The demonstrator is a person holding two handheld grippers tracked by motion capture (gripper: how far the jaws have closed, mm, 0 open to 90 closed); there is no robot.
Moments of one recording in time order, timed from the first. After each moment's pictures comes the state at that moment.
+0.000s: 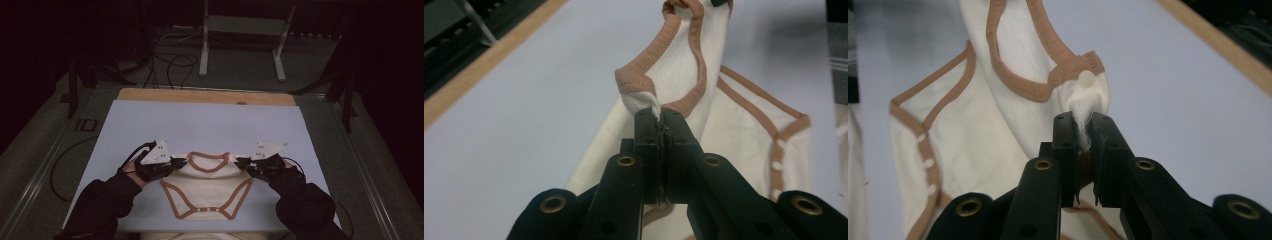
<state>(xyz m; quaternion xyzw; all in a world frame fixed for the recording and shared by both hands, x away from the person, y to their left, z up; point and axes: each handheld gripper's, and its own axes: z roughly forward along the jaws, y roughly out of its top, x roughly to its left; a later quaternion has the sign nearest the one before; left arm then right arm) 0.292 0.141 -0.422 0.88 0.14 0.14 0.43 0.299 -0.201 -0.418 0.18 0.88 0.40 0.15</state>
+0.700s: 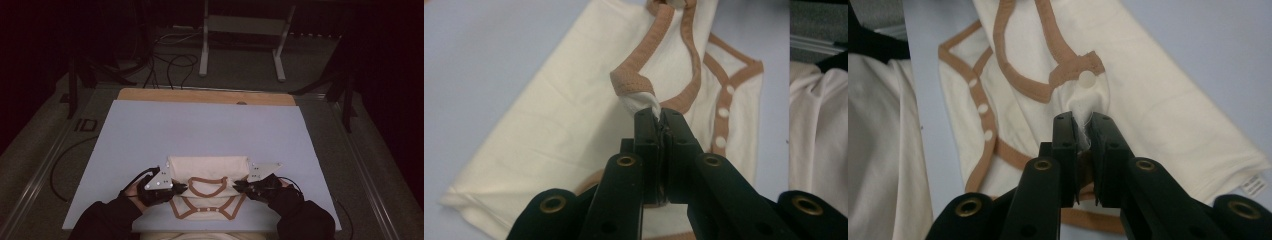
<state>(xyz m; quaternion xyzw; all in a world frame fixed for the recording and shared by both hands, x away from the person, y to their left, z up) 0.253 0.138 -0.470 0.90 0.14 0.09 0.41 0.266 -0.200 -0.459 0.18 0.91 0.38 0.09</state>
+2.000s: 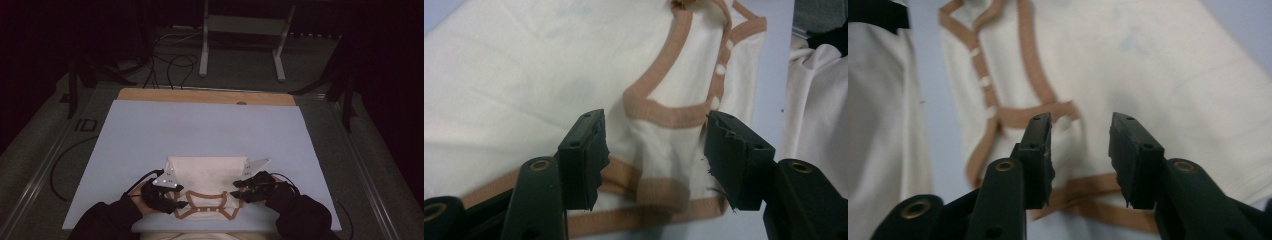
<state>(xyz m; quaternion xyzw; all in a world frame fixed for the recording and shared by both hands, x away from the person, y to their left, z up) 0.265 0.132 -0.493 0.92 0.18 0.01 0.36 0.283 -0.190 -0.474 0.17 0.93 0.33 0.03</state>
